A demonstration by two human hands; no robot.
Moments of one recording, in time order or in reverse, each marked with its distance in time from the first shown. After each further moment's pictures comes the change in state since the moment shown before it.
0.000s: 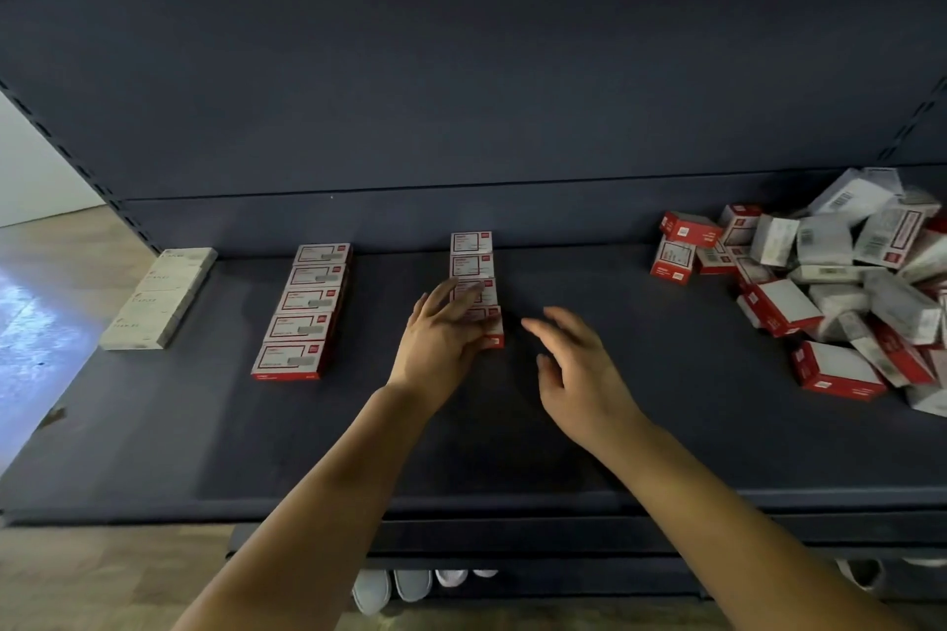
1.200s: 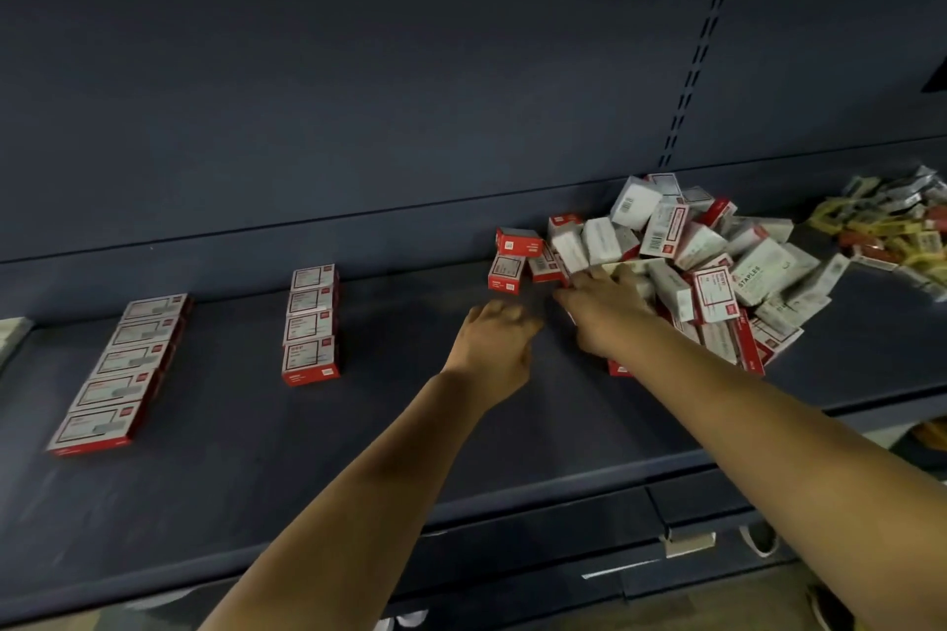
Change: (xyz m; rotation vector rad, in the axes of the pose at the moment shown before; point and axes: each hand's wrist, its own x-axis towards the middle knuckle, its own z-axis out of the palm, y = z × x) left_hand 0.096 0.196 0.055 0.077 -0.268 0.133; right_hand 0.026 0.146 -0.149 -0.886 -0.404 0.199
